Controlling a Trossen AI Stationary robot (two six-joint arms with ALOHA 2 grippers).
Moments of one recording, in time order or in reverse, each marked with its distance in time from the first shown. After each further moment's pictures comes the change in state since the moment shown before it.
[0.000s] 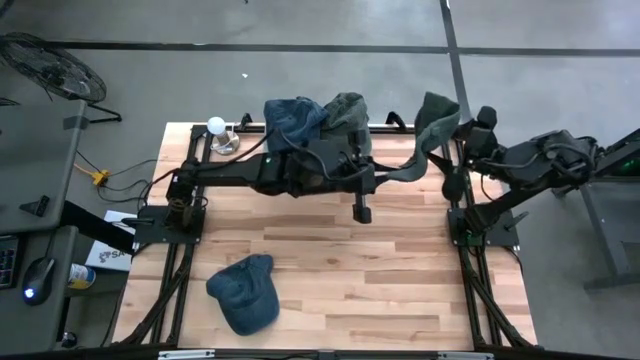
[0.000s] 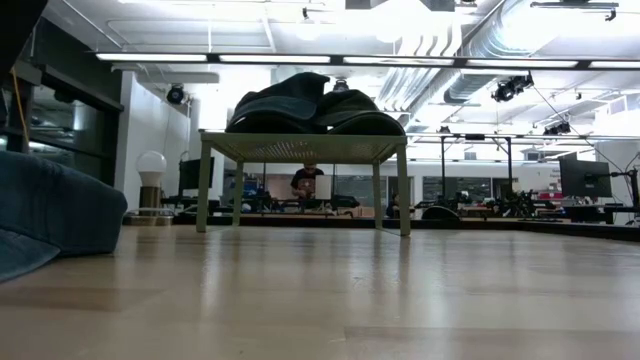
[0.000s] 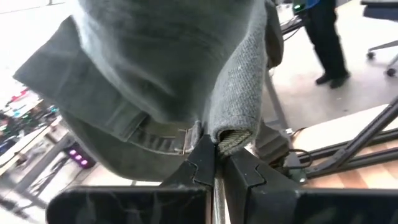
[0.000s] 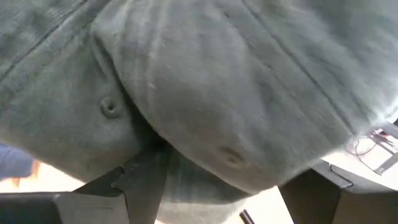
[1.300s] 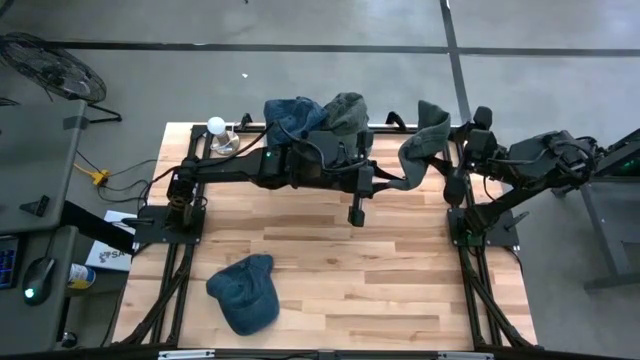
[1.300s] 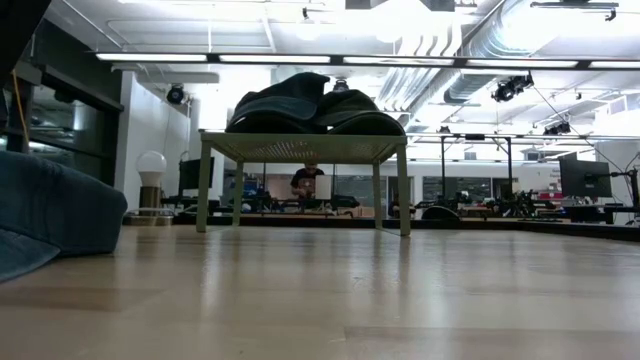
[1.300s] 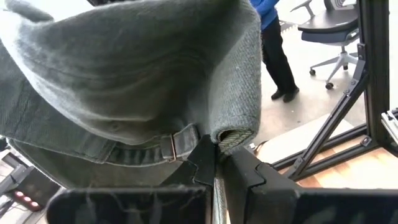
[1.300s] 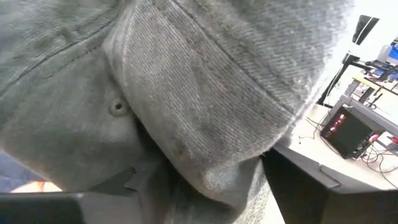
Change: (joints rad) left arm 0.033 -0.001 0.002 0.006 0.248 0.015; right arm 0.000 0.005 0.000 0.093 -0.072 -0.074
